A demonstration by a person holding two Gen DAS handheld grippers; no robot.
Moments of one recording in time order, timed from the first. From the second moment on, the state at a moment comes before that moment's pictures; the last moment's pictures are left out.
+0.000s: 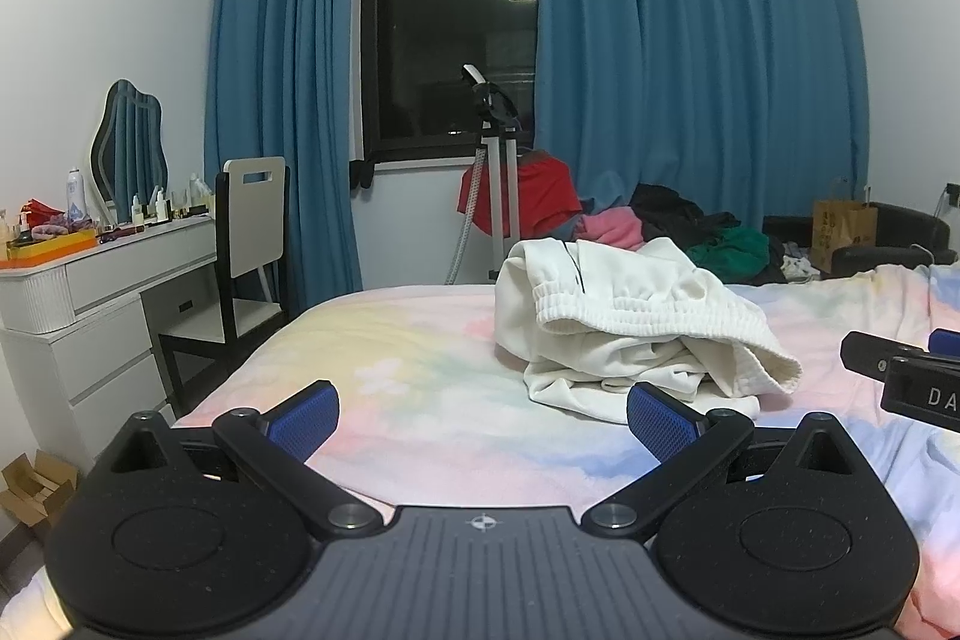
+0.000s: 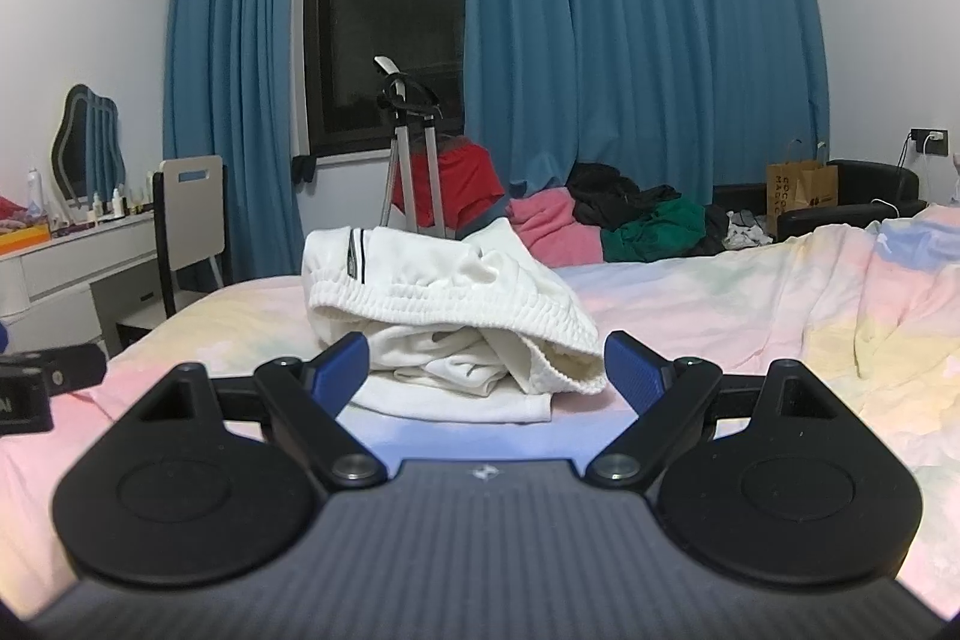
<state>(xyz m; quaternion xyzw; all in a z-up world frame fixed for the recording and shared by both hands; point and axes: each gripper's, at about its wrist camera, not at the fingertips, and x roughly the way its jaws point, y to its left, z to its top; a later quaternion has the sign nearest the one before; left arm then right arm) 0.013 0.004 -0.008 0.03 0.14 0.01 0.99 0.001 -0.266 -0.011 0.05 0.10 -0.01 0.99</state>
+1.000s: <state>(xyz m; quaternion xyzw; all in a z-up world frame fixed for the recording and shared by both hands) 0.031 0.005 -0.031 0.03 0.15 -0.01 0.99 -0.006 -0.268 -0.001 0.05 0.07 0.01 1.00</state>
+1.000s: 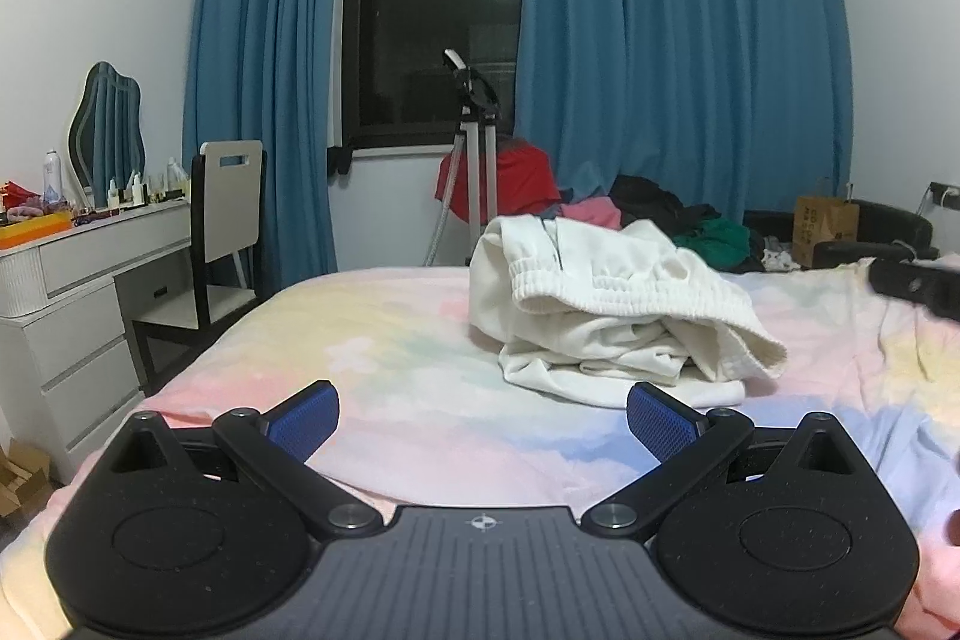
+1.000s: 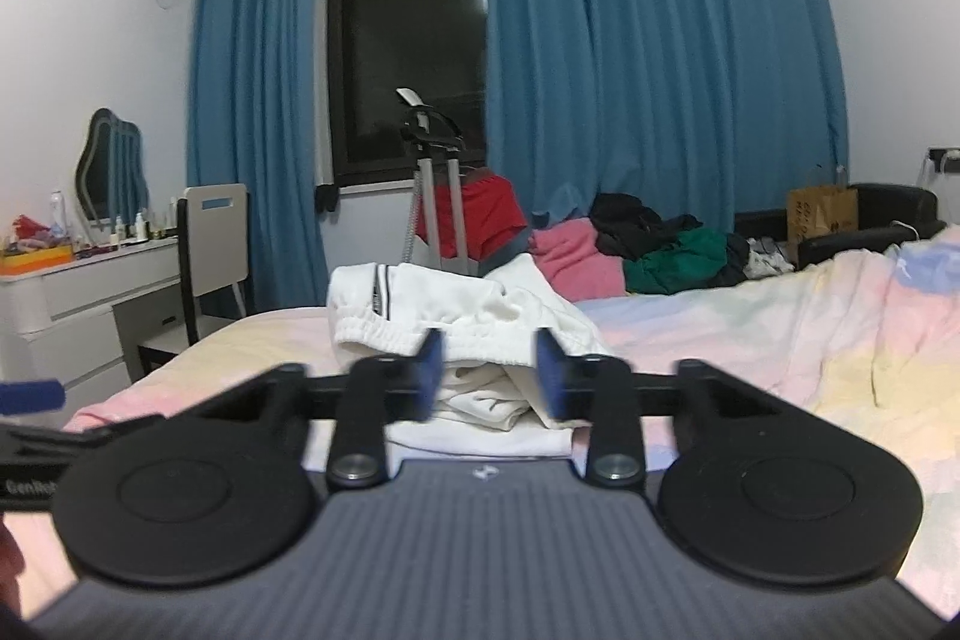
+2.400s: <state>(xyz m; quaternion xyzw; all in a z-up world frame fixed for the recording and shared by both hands) 0.266 -0.077 -0.003 0.07 0.02 0.02 1.00 0.089 -0.340 -0.075 0.19 0.14 -0.10 0.97</state>
